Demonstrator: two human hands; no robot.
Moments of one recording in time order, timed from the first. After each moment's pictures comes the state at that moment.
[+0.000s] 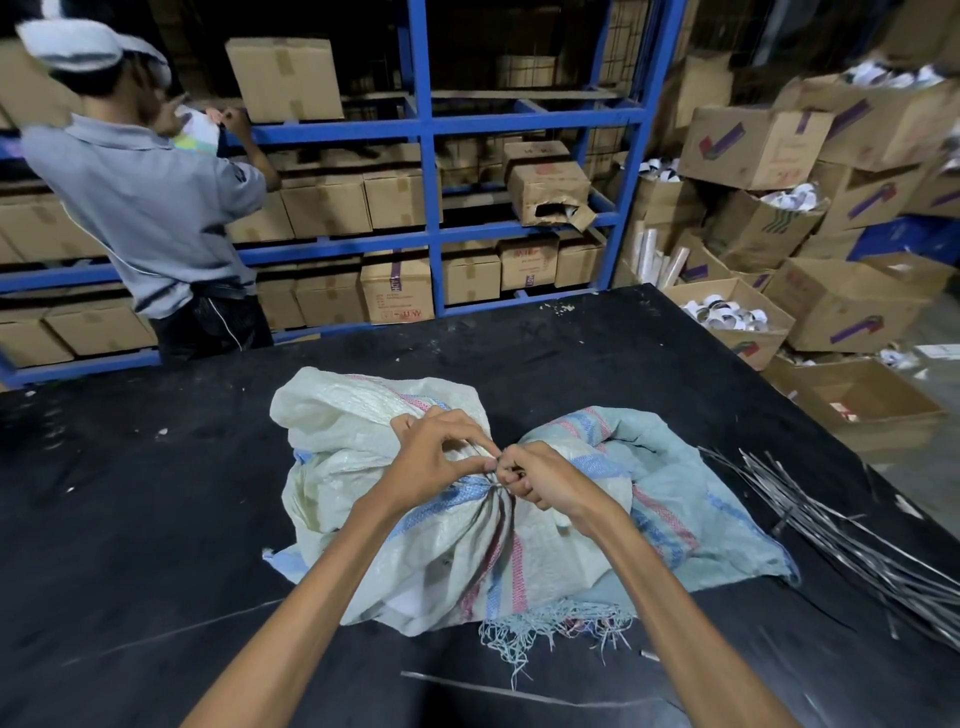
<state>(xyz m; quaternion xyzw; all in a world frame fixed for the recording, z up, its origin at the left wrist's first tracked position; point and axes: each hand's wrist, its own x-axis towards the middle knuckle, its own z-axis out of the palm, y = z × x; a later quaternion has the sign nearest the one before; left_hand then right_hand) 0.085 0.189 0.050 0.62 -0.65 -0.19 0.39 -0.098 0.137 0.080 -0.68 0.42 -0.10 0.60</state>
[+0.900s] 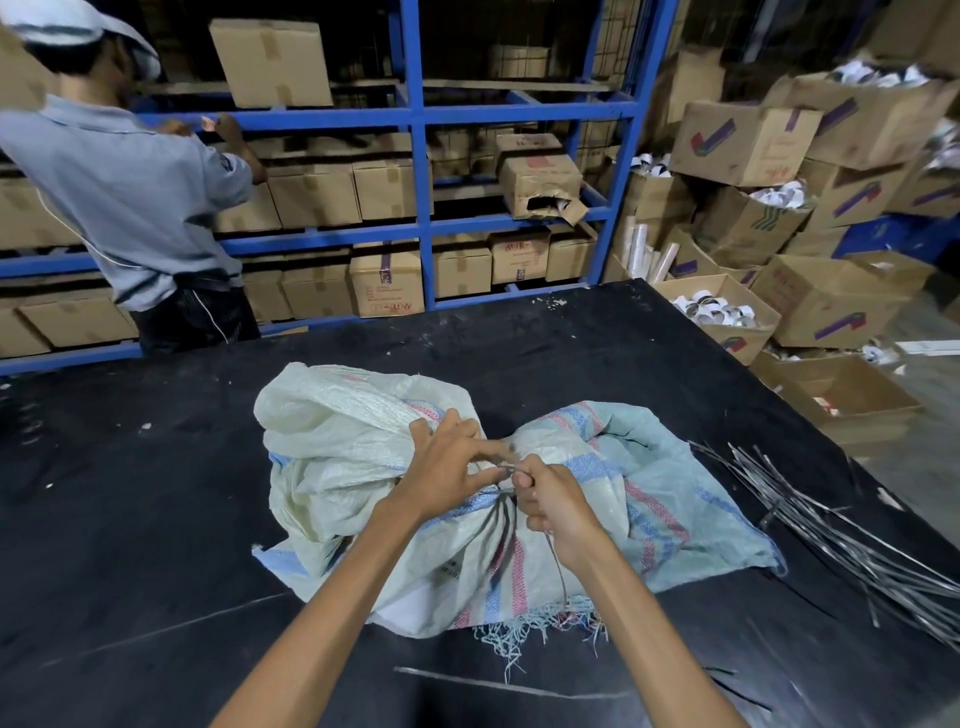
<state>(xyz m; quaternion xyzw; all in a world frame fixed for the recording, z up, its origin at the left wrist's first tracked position) 0.065 0.182 0.032 0.66 -0.72 -0.05 0.21 -0.102 0.154 0.043 -0.49 0.52 -0.22 0.66</state>
